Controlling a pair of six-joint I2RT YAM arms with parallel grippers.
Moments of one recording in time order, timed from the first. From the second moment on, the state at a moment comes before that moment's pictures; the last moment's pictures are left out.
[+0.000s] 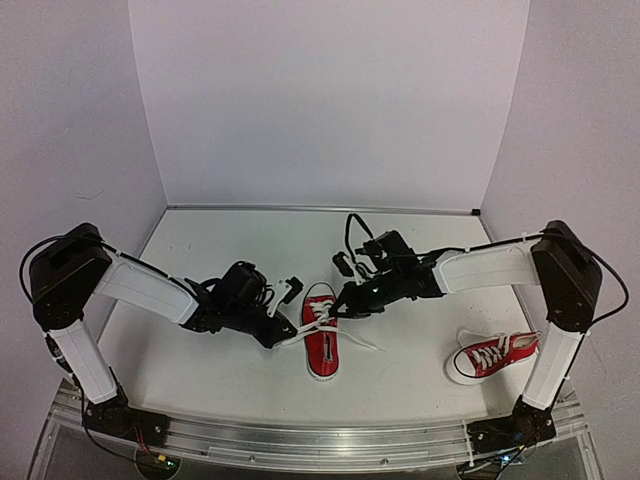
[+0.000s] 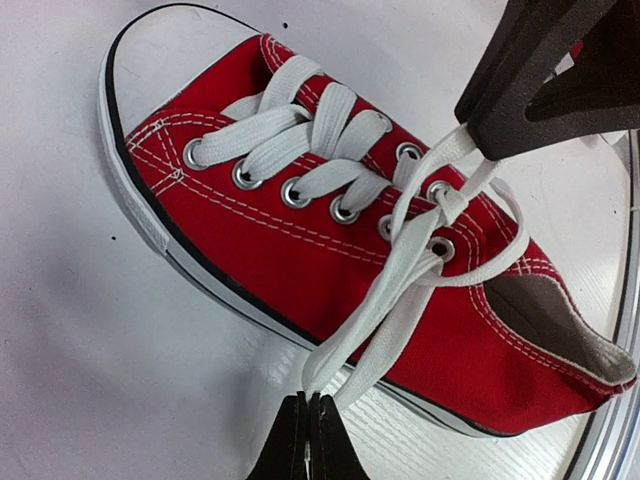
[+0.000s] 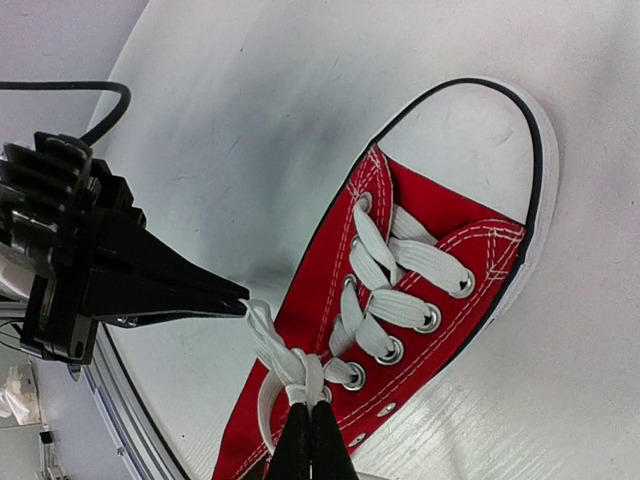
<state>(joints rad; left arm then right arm) -0.88 1.73 0.78 0.18 0.24 -0.19 0.78 1.83 1.11 -0.12 -0.43 0.45</state>
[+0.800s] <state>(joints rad) -0.97 1.41 0.60 0.40 0.15 0.47 0.78 1.83 1.08 0.00 -0.49 0.53</state>
